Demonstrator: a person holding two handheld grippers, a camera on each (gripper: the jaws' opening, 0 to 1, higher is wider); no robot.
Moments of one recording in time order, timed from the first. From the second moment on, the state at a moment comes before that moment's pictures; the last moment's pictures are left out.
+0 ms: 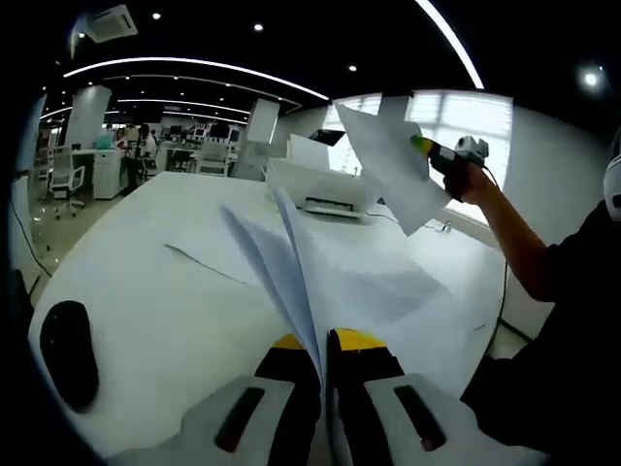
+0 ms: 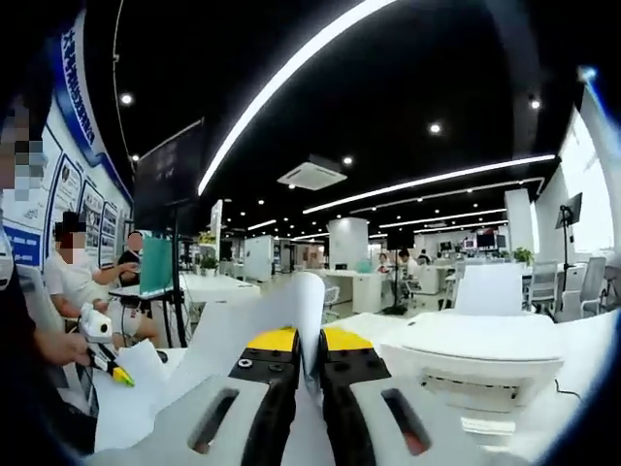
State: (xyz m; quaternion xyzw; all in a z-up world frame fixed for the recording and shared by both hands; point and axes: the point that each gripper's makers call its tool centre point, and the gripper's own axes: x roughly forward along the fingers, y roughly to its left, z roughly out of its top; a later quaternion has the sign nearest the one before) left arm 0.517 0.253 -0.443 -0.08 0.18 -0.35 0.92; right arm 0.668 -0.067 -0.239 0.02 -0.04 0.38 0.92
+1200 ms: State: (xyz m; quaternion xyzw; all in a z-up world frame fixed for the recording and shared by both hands) left arm 0.513 0.253 -0.446 -0.10 0.18 -0.34 0.92; right arm 0.609 -0.050 -0.380 0.14 0.07 0.37 0.91
